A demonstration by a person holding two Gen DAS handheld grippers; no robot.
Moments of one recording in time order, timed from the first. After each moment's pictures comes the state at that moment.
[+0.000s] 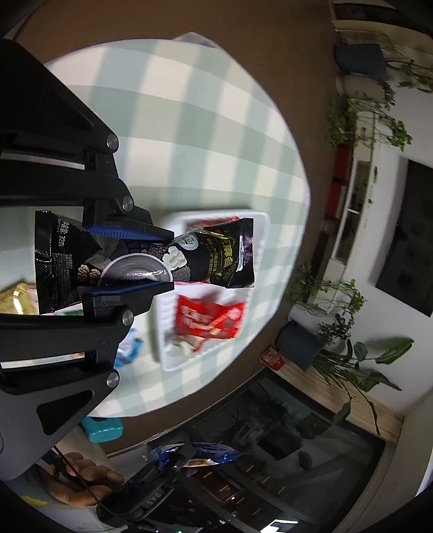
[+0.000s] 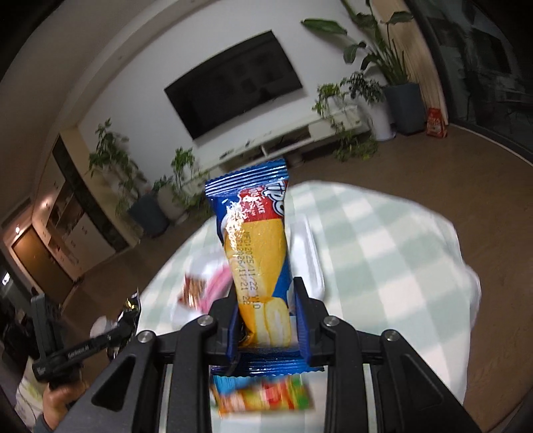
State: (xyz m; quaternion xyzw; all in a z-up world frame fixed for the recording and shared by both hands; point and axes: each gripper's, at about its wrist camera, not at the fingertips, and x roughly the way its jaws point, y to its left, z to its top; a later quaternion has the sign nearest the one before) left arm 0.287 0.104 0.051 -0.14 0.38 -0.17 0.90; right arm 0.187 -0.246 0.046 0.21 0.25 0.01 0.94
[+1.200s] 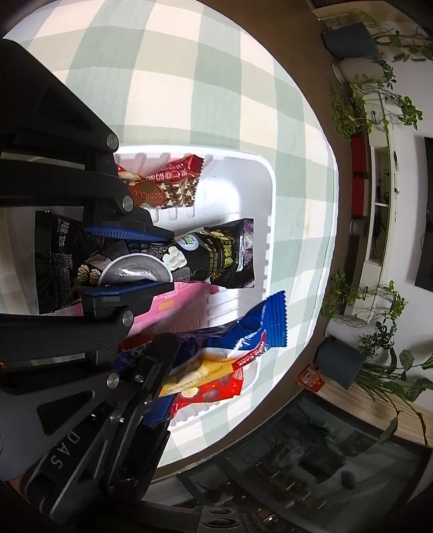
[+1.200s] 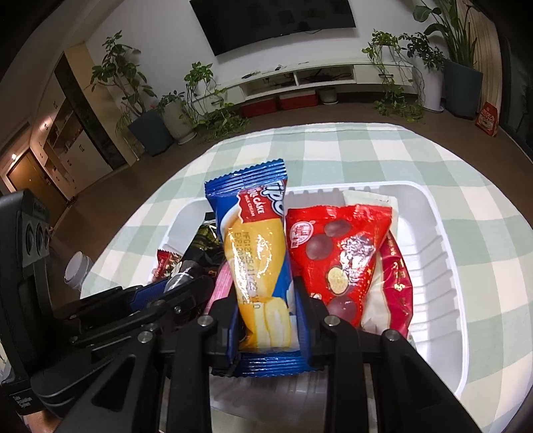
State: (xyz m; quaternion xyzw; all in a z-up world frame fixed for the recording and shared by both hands) left arm 0.447 0.018 -0.037 -0.07 0.46 -0.15 0.87; right arm 0.378 -0.148 -0.037 0.11 0.41 0.07 0.90
